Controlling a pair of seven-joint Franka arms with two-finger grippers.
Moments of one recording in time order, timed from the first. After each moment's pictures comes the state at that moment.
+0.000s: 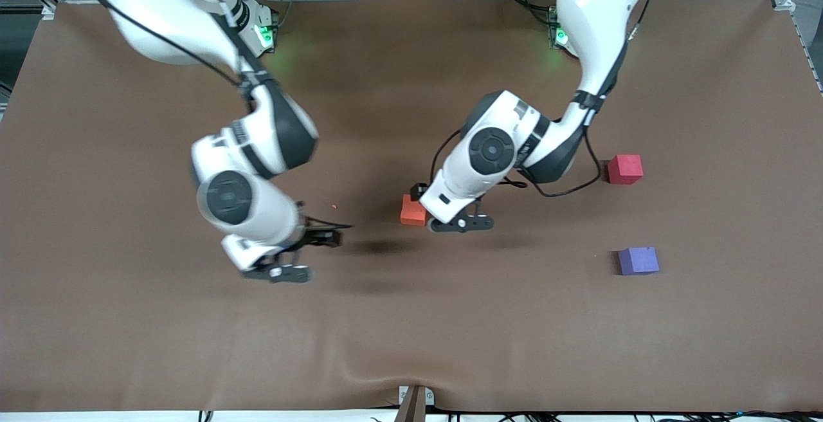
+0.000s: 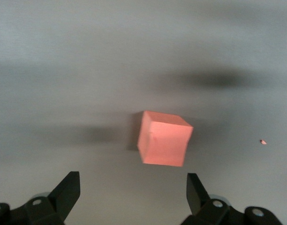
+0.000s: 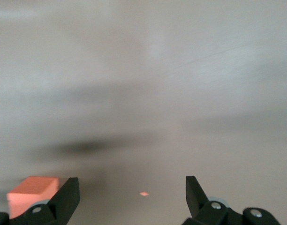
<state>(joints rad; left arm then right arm) -0.51 0.68 -0.20 -1.41 -0.10 2.11 -0.67 0.22 0.70 0.23 -1.20 -0.09 1.85 0.51</state>
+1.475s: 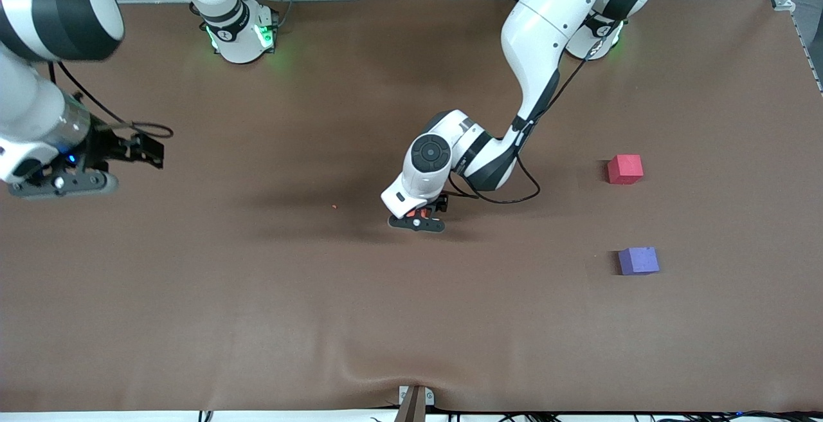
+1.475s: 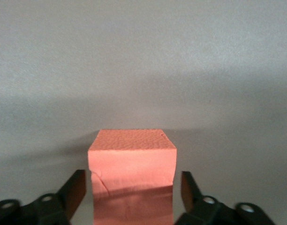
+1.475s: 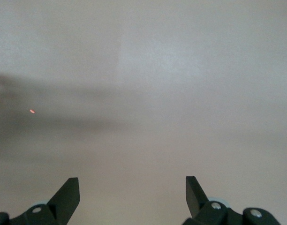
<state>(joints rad) -0.69 0.89 -0.10 -1.33 -0.02 2.28 -0.62 -0.12 0.07 0.23 -1.62 -0.09 1.61 0.00</state>
